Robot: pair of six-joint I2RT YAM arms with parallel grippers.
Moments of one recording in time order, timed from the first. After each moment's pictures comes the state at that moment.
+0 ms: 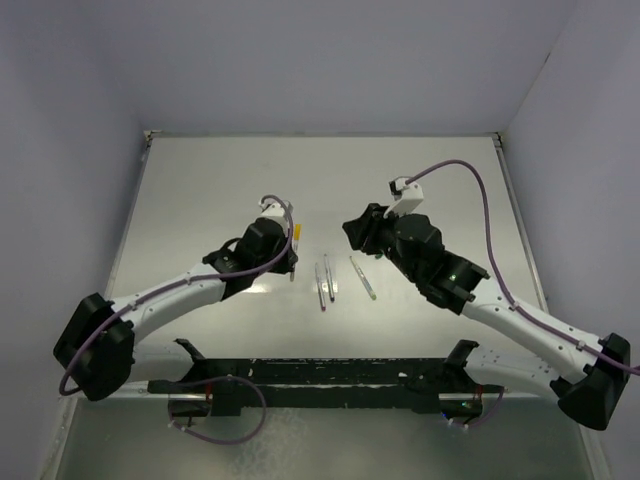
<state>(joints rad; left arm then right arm) -0.74 1.20 0.71 -0.13 -0.15 -0.53 0.85 1.01 0.88 -0.11 0.34 0.56</state>
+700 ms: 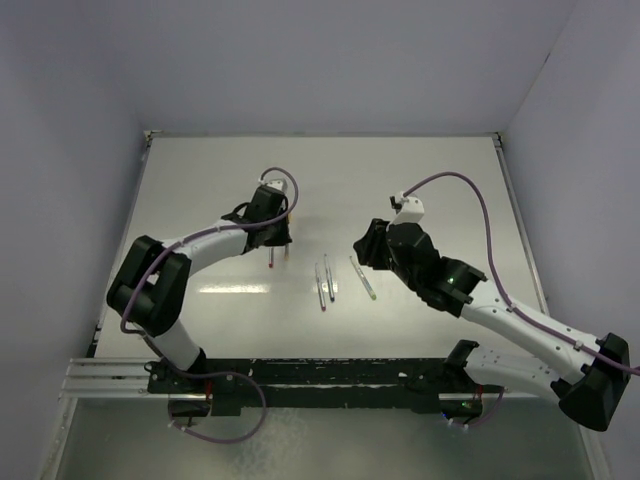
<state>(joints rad) -0.50 1.65 0.98 -0.17 -0.06 -0.49 0.85 1.00 0.84 -0.35 0.40 0.67</state>
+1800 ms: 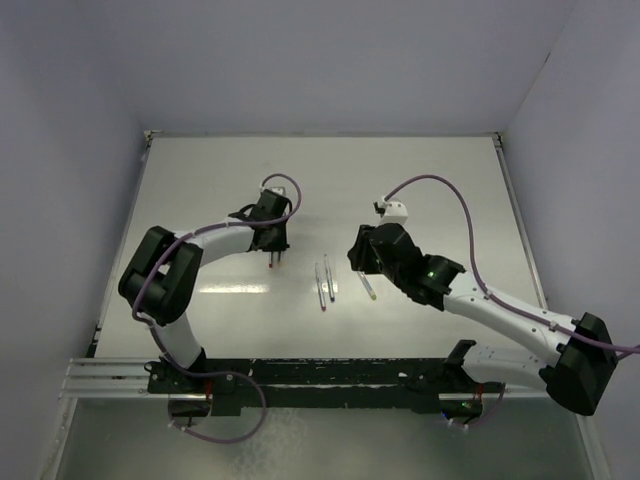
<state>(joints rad) -0.50 1.76 1.01 -0.23 -0.14 -0.49 0.85 1.11 0.82 -0.32 0.37 0.66</state>
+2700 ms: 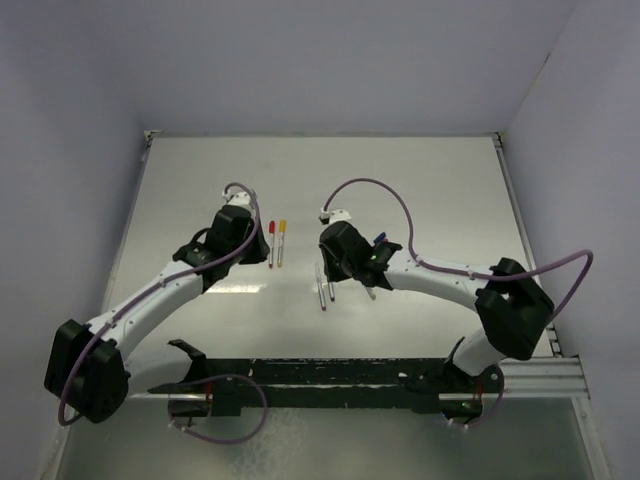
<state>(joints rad) -0.50 1.20 0.80 -0.32 -0.11 -0.51 0.90 1.51 0.95 -0.30 0.24 0.51</state>
